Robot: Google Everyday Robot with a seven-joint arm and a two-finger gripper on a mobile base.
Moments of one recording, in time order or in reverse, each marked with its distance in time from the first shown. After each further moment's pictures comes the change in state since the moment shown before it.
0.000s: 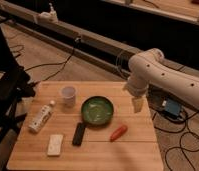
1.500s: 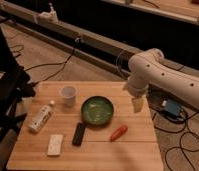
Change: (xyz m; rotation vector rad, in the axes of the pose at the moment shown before) arm -0.004 -0.003 0.001 0.001 -0.015 -0.003
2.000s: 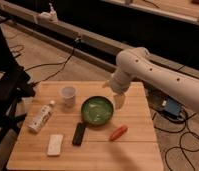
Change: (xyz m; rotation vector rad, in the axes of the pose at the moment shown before) arm -0.117 -0.044 -0.007 0.081 -0.247 -0.209
